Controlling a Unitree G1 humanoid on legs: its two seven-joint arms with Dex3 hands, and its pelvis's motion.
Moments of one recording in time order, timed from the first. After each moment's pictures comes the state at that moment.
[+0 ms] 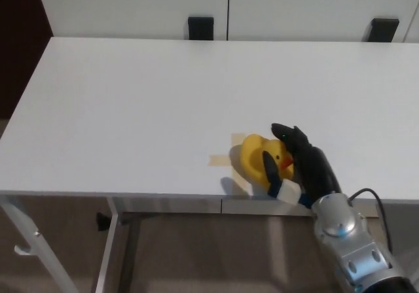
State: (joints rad) left_arm -0.04 0.58 -0.05 1.30 0.20 -0.07 0.00; right_arm -0.52 -0.05 0.19 0.67 -0.20 0.07 -0.13
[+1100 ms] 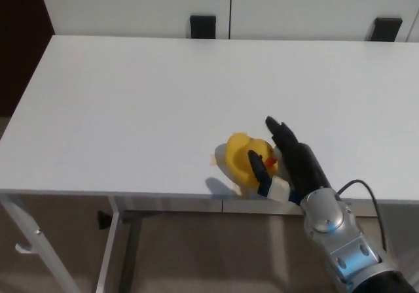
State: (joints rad) left_arm -0.02 0.58 -0.07 1.30 0.22 -0.07 0.01; right_arm -0.55 -0.07 0.23 0.64 -0.27 0.11 -0.16
